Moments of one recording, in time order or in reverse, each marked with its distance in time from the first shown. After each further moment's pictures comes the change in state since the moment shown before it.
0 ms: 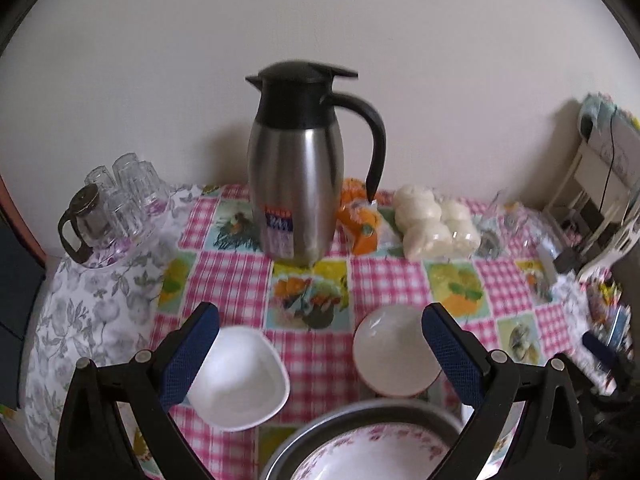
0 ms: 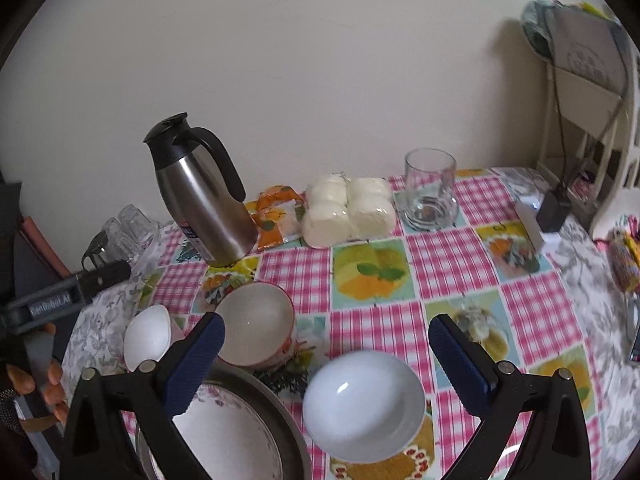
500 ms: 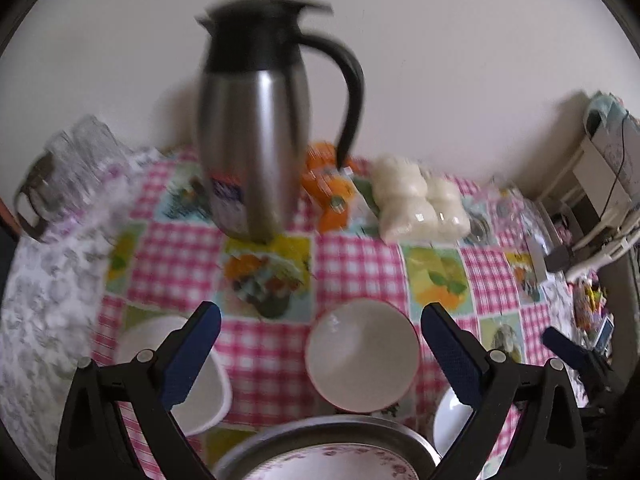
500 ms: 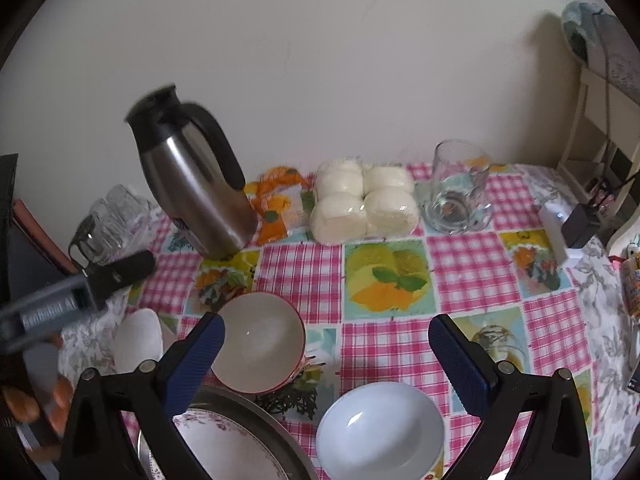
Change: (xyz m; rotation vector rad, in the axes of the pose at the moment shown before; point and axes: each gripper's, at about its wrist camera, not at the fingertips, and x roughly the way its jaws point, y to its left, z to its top) left arm 0.067 -0.033 0.003 -0.040 0.164 -0.079; right arm 0.058 0.022 0.034 -0.030 0.135 -0.010
